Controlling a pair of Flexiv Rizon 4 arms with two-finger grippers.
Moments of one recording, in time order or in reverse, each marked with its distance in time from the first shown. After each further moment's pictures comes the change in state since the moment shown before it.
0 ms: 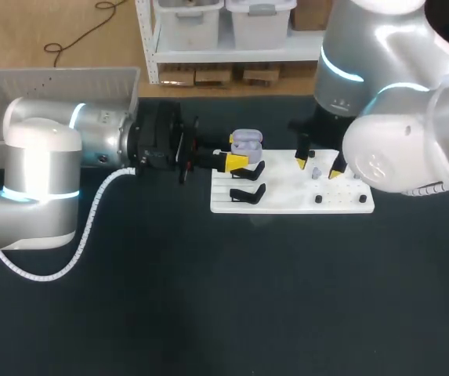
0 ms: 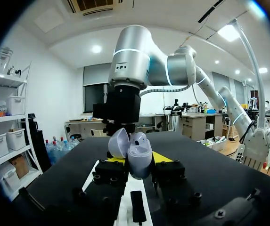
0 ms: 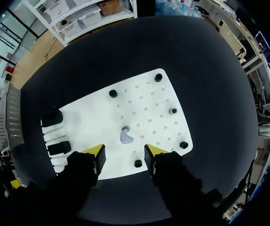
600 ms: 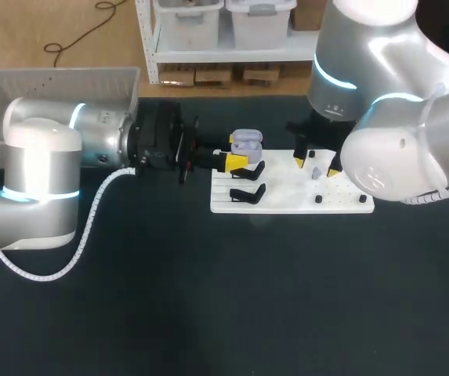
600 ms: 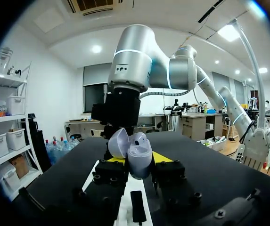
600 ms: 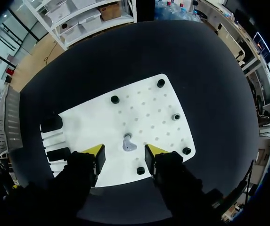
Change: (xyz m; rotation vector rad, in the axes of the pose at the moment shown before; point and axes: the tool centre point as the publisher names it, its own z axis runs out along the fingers) left arm 0.000 0.000 0.000 0.000 0.000 0.000; right arm -0.008 0.004 0.007 0.003 -0.053 0.002
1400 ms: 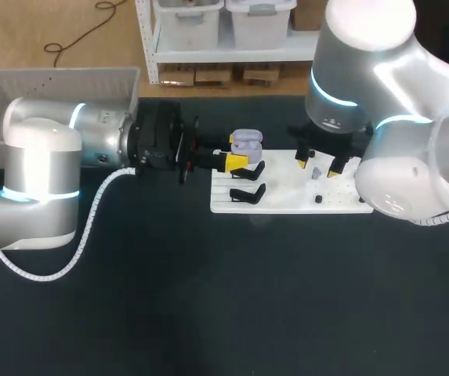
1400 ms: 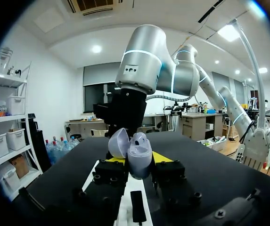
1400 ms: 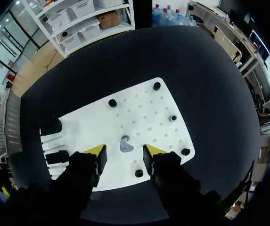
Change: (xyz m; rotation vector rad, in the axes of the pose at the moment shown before) left arm 0.000 0.000 0.000 0.000 0.000 0.000; right arm -0.001 -0.004 0.002 0.001 -0.084 0.020
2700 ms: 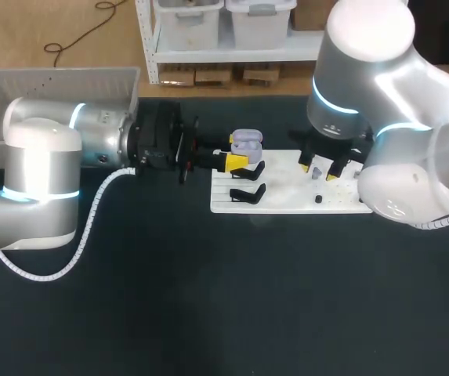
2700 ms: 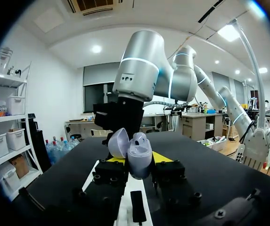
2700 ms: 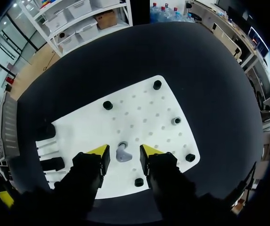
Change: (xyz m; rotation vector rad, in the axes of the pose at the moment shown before) left arm 0.000 0.000 0.000 0.000 0.000 0.000; right arm -0.004 -0.003 0.017 -0.002 0.000 0.022
